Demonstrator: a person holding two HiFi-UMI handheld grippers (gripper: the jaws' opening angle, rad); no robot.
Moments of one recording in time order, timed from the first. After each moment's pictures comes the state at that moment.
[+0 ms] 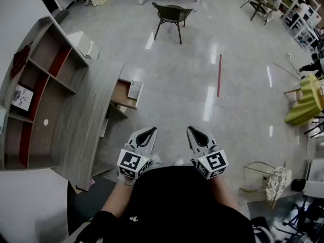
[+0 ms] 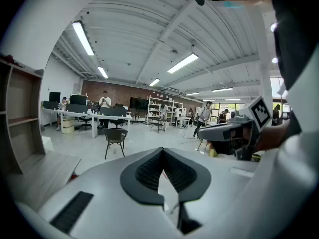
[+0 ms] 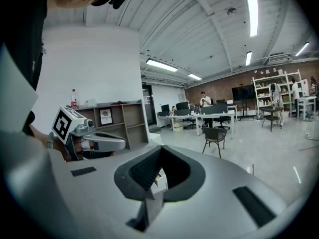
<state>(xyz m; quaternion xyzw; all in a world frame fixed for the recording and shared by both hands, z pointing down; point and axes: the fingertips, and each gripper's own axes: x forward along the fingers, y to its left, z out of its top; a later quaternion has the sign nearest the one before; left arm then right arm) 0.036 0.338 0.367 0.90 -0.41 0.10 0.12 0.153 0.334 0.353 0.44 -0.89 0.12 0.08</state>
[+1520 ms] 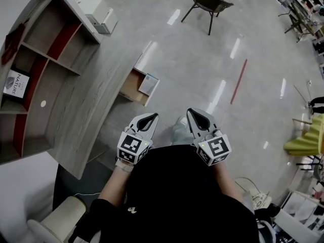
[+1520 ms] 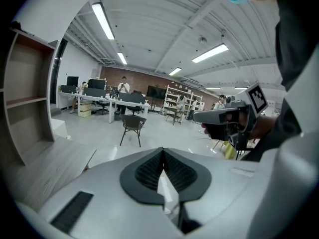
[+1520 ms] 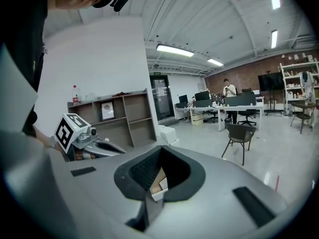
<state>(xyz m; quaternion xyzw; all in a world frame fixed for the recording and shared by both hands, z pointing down) -0.048 0.147 0.444 0.85 -0.47 0.13 0.20 0.046 0.105 0.394 0.32 -0.93 0.13 0.12</state>
